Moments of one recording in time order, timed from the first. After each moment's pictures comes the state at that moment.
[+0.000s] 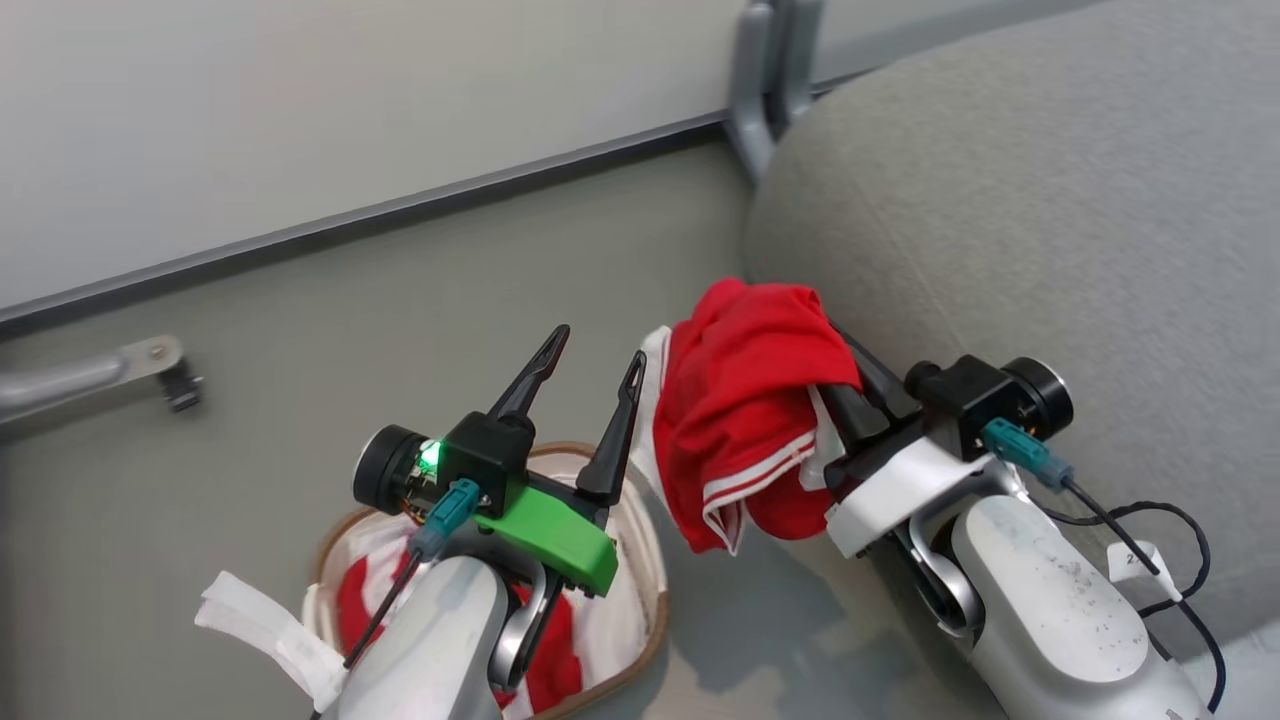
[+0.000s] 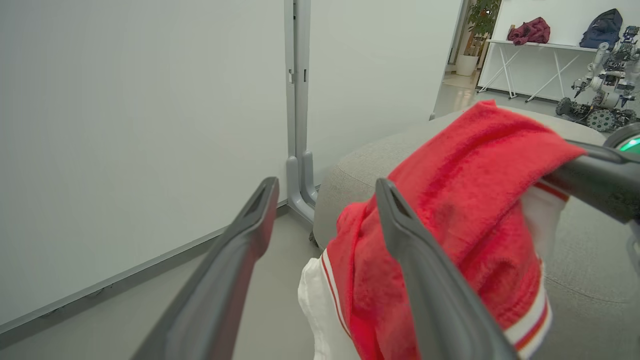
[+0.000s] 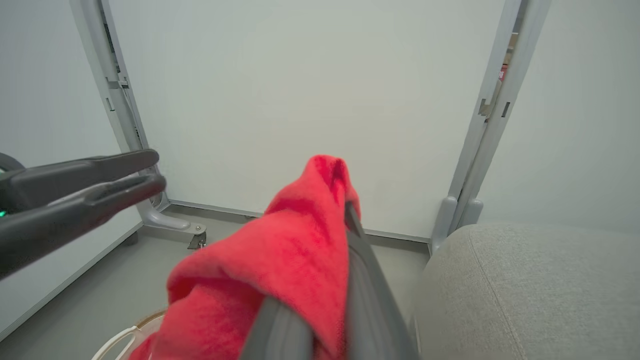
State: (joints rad) left arm -0.39 0.05 -0.51 0.37 -0.28 -0.08 -0.26; right arm -0.44 -0.14 0.43 0.31 0.26 0.13 -0.26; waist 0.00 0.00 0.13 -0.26
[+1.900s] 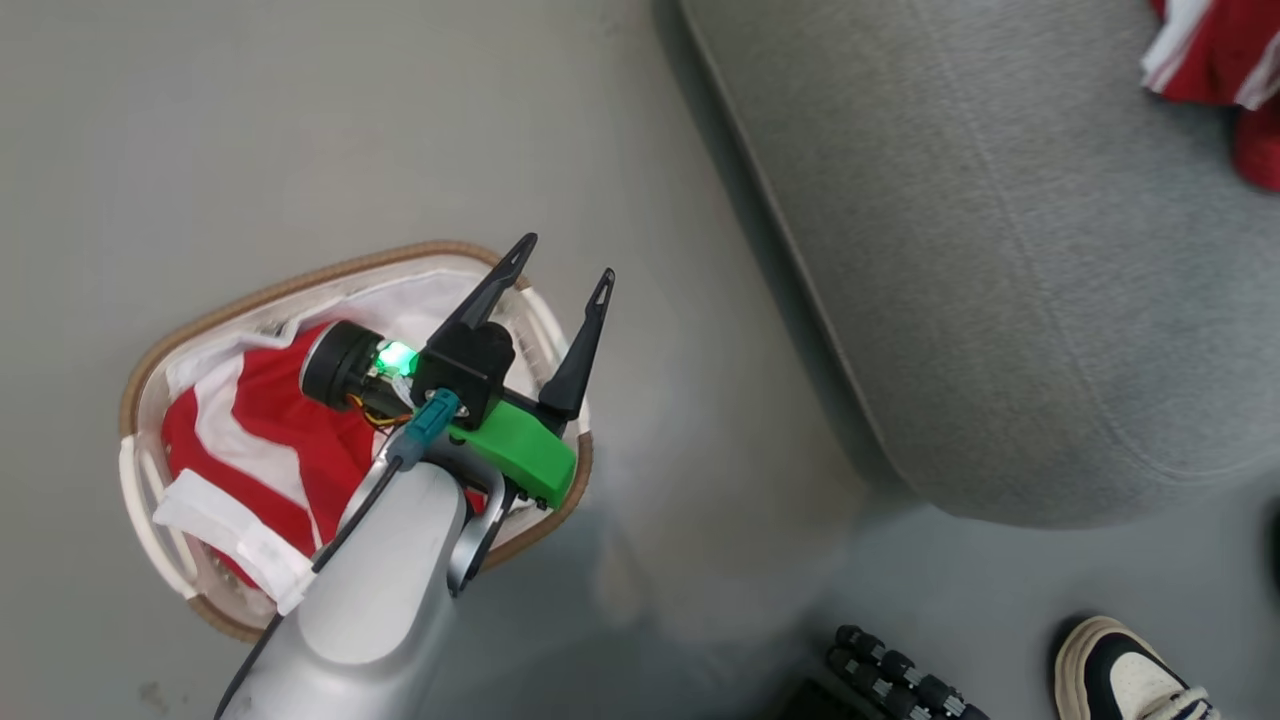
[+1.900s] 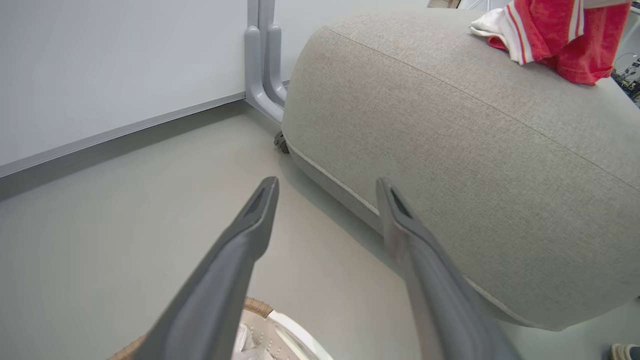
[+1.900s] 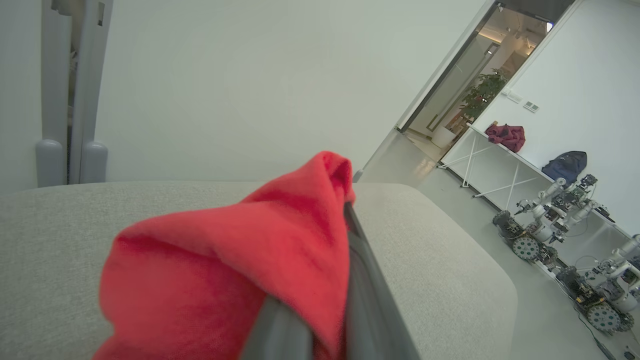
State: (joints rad) left arm -0.56 0.10 -0.51 0.47 -0.20 -0.13 -0.26; right arm -1.04 -0.39 -0.41 0.76 -0.18 0.13 -0.26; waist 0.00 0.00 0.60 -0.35
